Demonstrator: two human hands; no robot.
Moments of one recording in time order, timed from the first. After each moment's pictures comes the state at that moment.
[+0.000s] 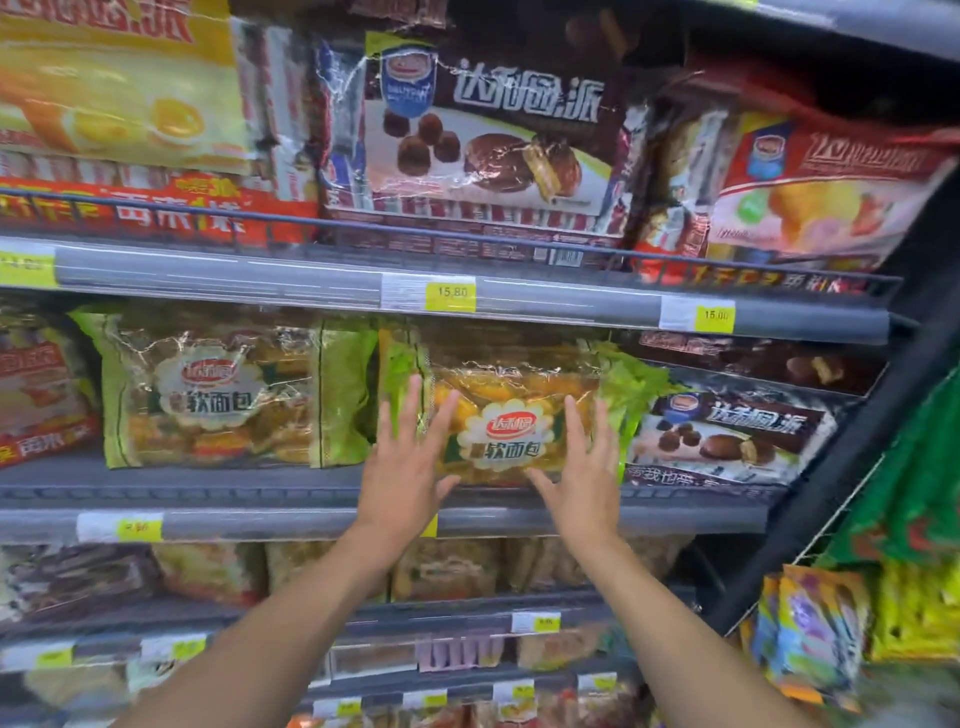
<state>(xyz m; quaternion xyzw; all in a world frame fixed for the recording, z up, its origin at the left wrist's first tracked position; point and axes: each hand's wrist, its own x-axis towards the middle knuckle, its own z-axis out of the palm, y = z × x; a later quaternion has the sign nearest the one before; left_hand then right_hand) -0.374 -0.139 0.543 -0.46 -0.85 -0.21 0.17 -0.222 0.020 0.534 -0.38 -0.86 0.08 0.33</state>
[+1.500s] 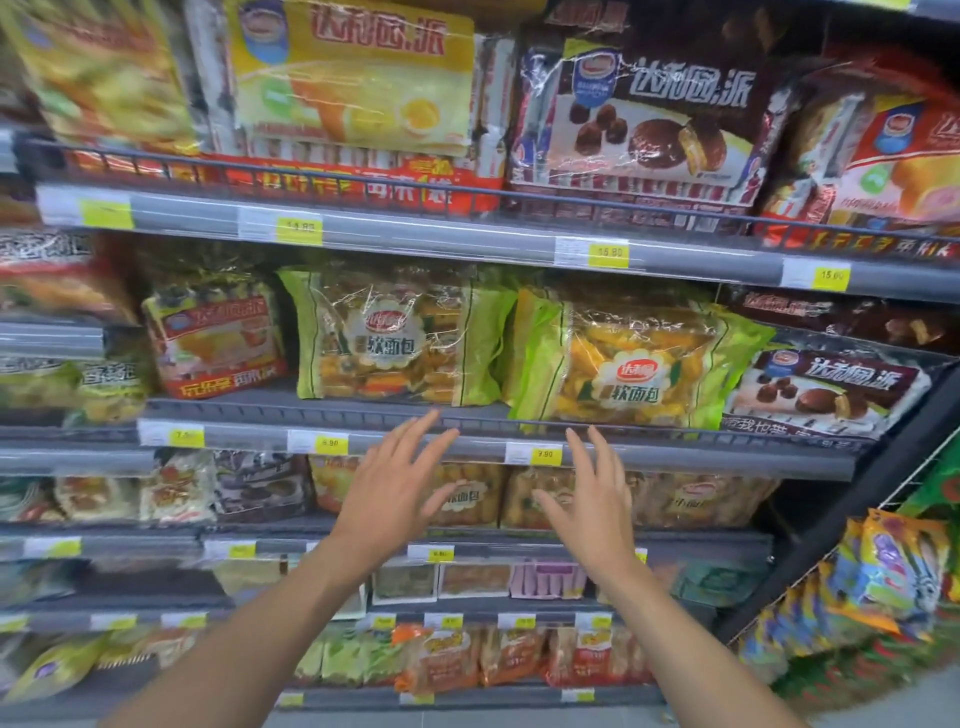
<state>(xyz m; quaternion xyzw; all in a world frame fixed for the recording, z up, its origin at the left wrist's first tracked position) -0.427 -0.374 0.498 -0.51 -0.83 -0.16 0.18 -0.240 -0.176 0.488 -0.34 -0.90 0.13 0.23</state>
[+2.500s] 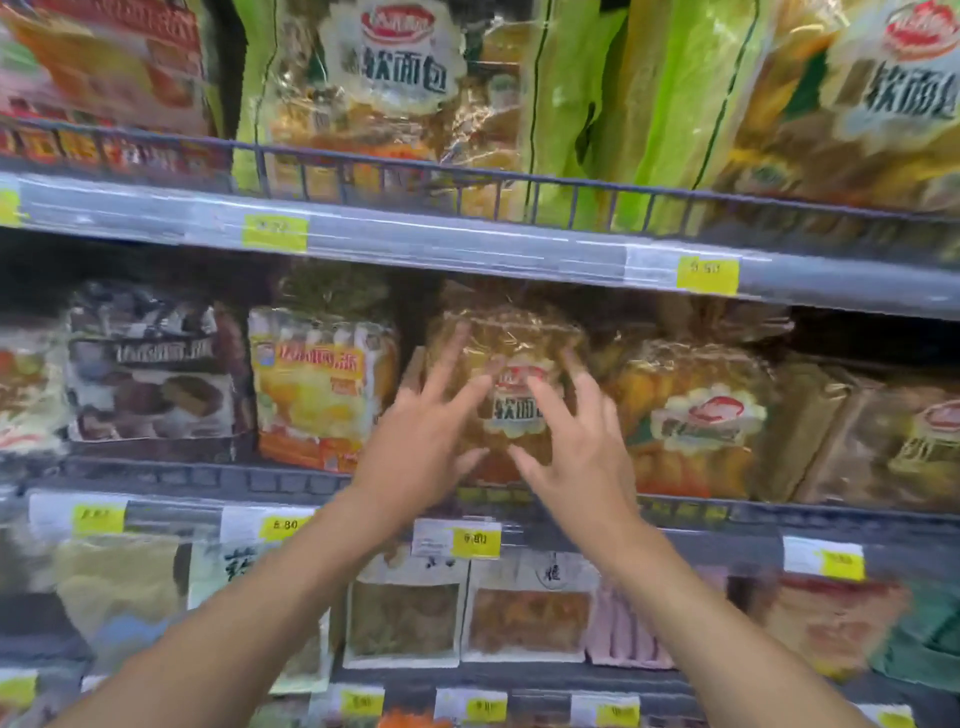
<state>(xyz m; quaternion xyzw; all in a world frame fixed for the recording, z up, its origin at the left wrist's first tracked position) -0.541 -0.269 0.220 -0.51 -0.78 -0.19 0.30 -0.407 -0.138 0.214 -0.18 -0.89 -0.01 0.42</state>
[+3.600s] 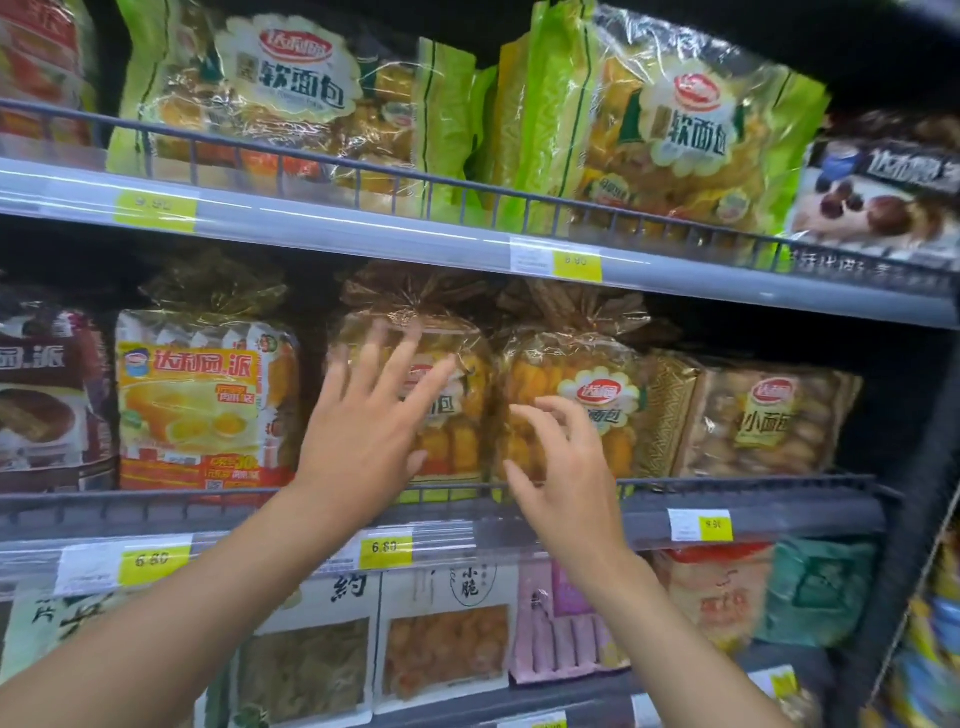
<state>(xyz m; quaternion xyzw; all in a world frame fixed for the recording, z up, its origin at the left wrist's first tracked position) -0.521 -0.243 0.214 -0.49 -0.73 -0.10 0.46 -0.347 -0.106 0.176 -0.19 -0.82 -0.02 0.54</state>
